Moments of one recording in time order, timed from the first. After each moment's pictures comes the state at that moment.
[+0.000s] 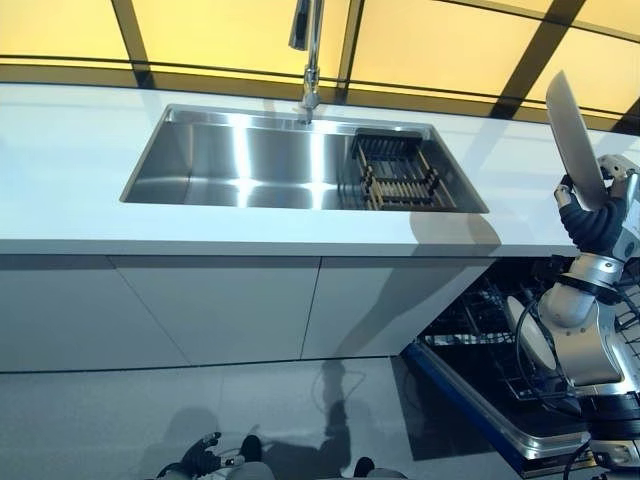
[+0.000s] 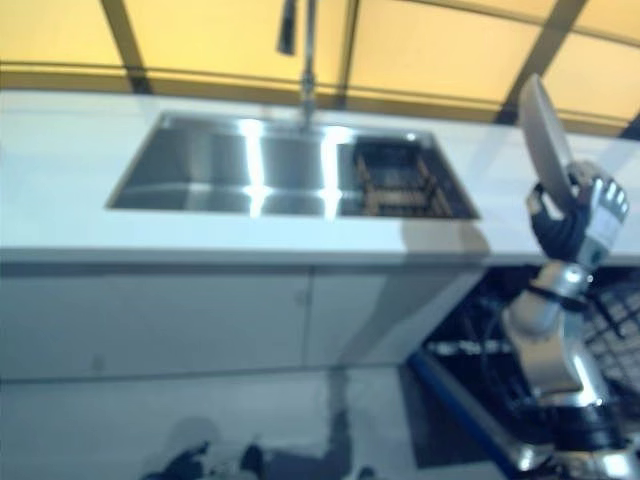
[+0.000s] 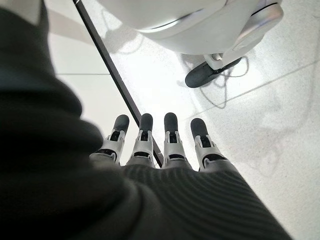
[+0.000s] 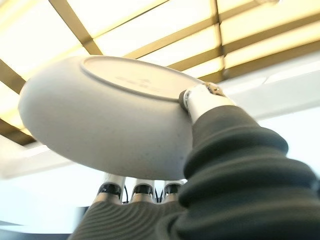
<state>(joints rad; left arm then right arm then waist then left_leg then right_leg) 0.13 0.37 -0.22 0.97 0.10 -0.10 -0.05 -0.16 -0.62 -0.10 -0.06 -0.21 -0.01 -0.75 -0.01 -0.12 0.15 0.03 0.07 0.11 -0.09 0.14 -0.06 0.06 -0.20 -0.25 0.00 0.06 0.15</state>
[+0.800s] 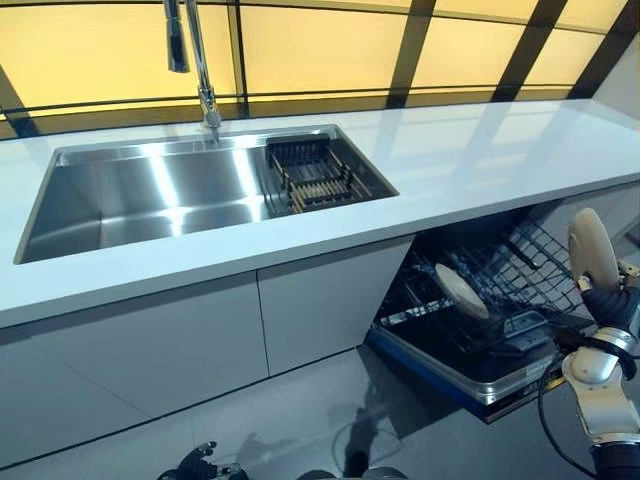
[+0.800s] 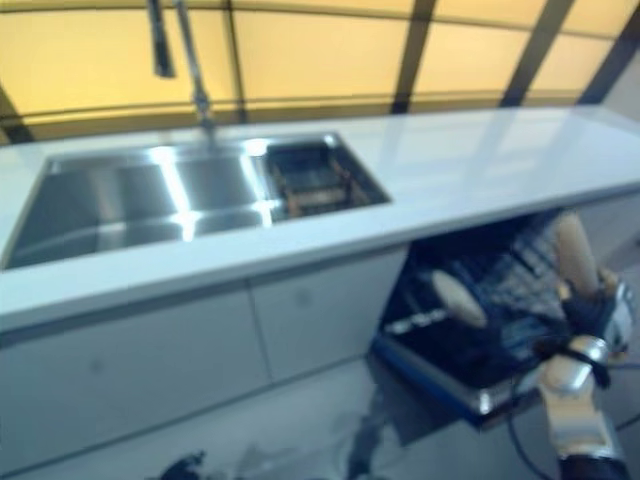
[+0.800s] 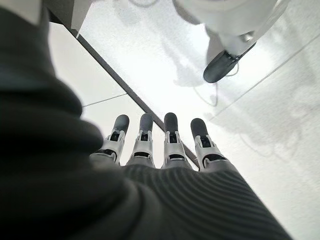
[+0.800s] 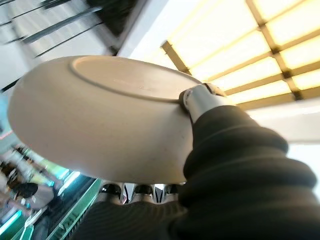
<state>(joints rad) 0.11 0.37 -0.24 0.98 0.10 -0.09 -0.05 0.03 -0.69 -0.21 0.25 -0.15 0.06 -0.64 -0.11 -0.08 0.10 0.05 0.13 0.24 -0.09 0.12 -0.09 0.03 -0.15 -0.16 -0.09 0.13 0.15</state>
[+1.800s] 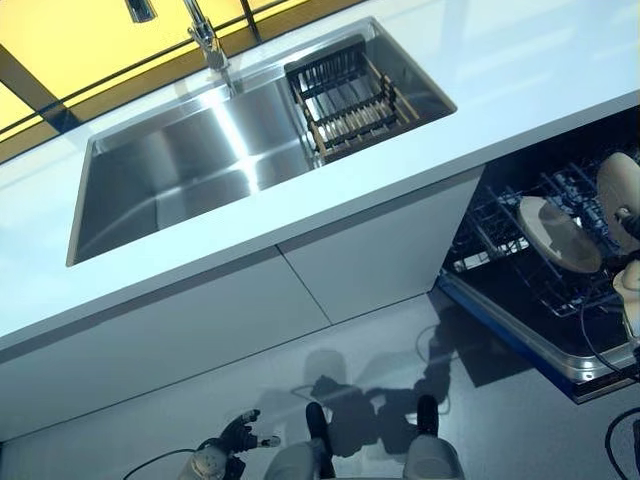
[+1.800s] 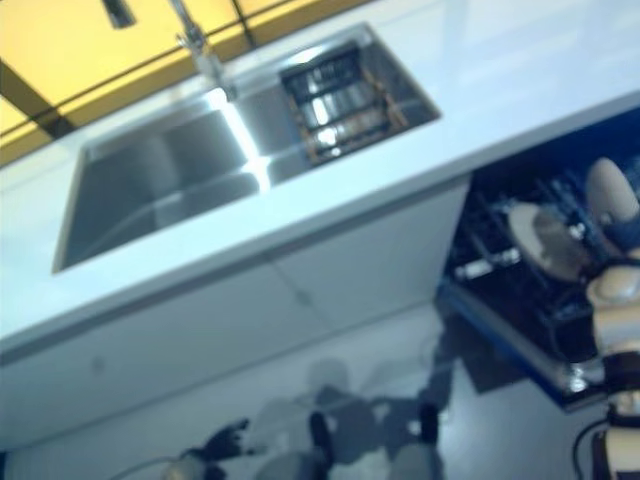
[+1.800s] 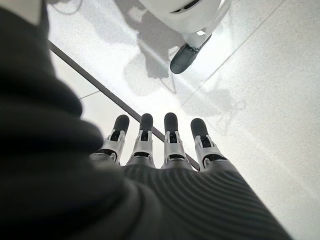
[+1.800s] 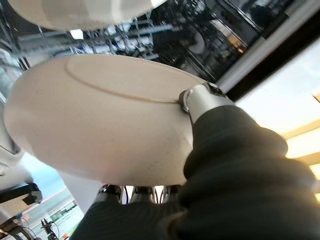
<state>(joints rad) 0.03 0.30 -0.37 0.93 0.06 -0.12 -0.04 -0.49 -0.95 -0.03 0.58 -0.07 0.23 -0.41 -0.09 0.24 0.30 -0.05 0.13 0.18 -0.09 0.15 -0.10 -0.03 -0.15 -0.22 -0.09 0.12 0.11</state>
